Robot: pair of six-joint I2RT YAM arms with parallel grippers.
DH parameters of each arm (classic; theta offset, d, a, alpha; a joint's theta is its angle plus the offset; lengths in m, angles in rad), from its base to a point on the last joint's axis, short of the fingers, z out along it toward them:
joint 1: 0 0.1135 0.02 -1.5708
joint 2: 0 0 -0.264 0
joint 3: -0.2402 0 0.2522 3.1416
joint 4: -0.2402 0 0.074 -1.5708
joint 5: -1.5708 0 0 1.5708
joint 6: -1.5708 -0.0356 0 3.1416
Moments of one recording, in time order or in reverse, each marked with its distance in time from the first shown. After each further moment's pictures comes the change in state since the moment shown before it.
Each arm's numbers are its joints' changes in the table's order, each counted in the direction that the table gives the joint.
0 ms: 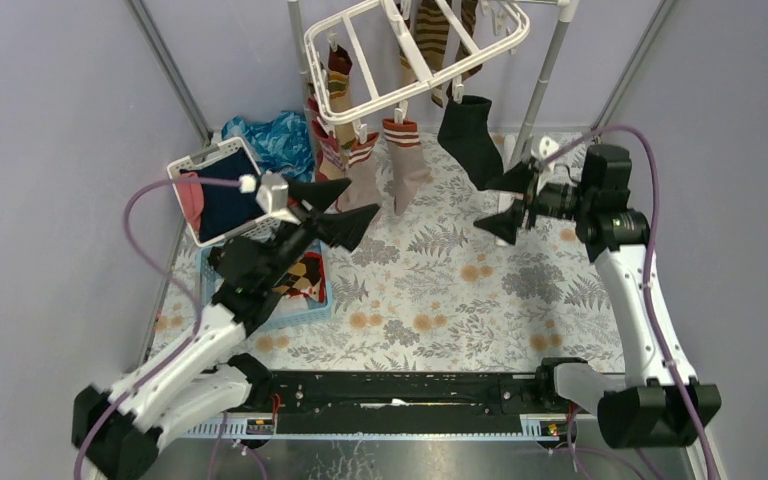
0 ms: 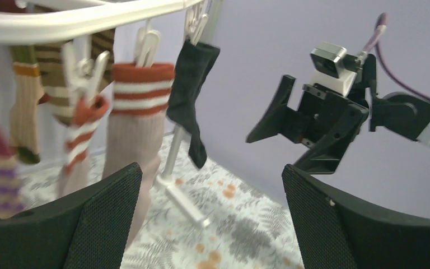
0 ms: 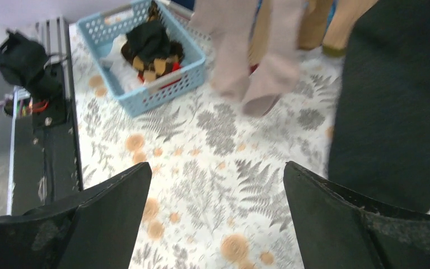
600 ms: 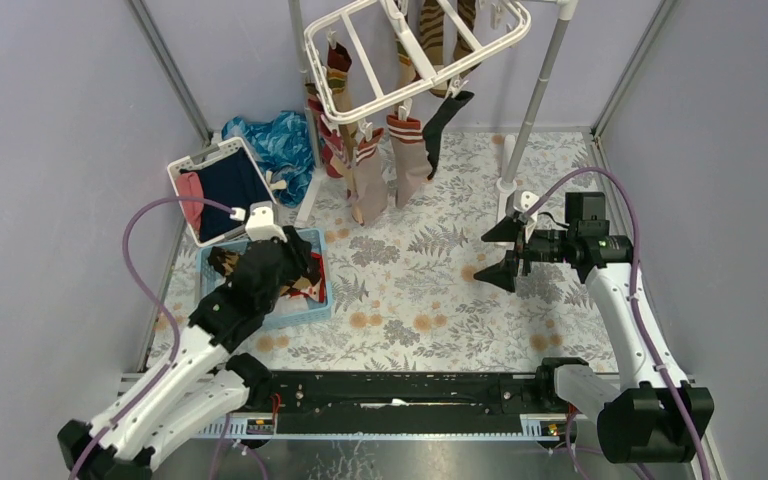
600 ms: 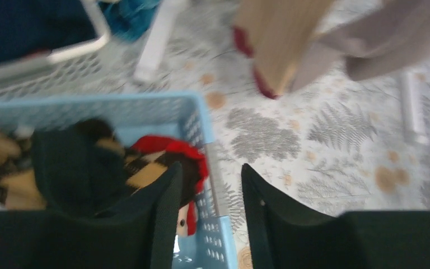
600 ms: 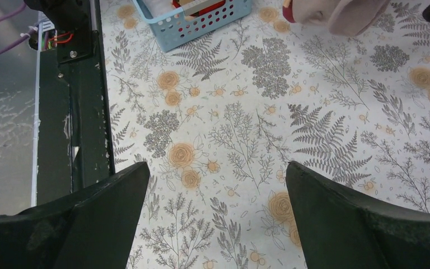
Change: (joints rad) left arm 0.004 -0.331 0.064 -1.032 0.565 -0.001; right arm -0.017 -0.127 0.305 -0.301 0.039 0.405
